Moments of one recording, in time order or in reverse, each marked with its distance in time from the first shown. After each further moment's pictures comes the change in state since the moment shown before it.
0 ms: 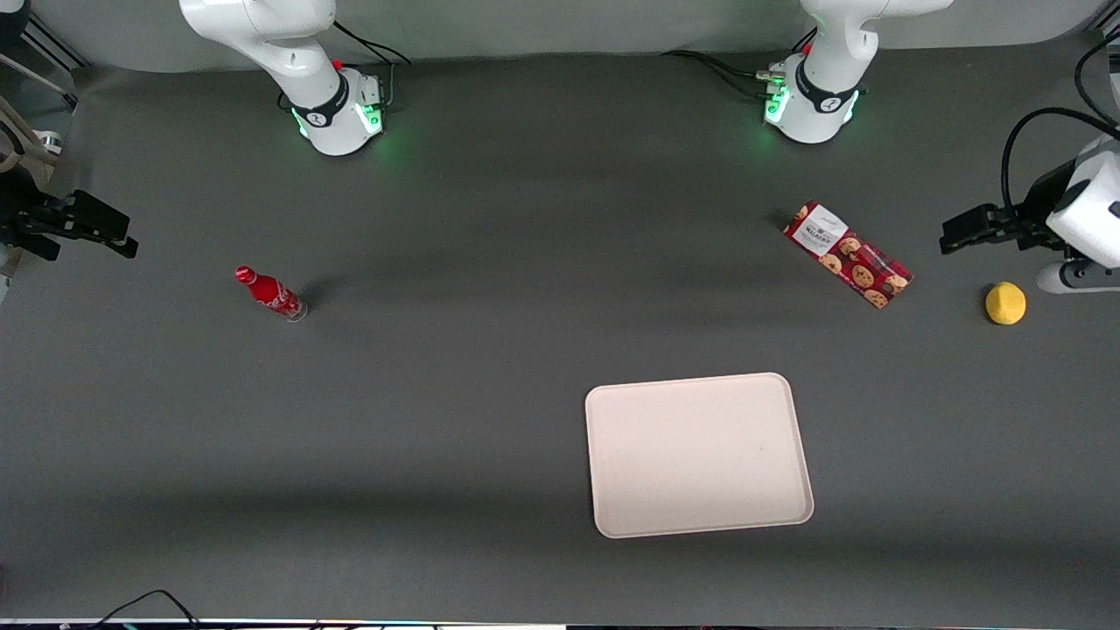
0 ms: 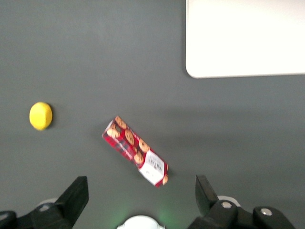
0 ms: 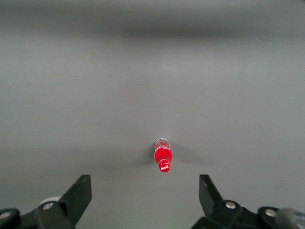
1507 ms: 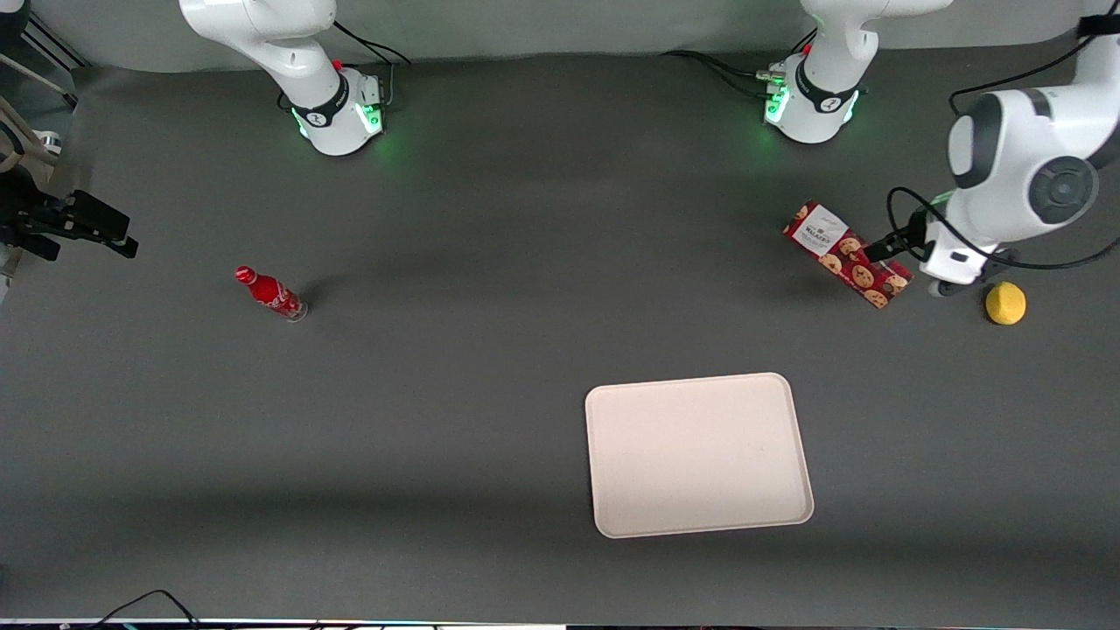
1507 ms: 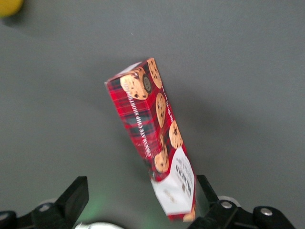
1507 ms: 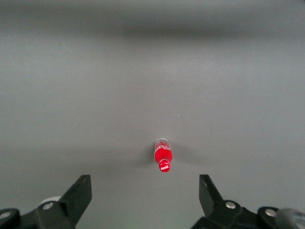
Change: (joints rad) arm 0.010 -0.116 0.063 -0.850 0.067 0.582 -0.360
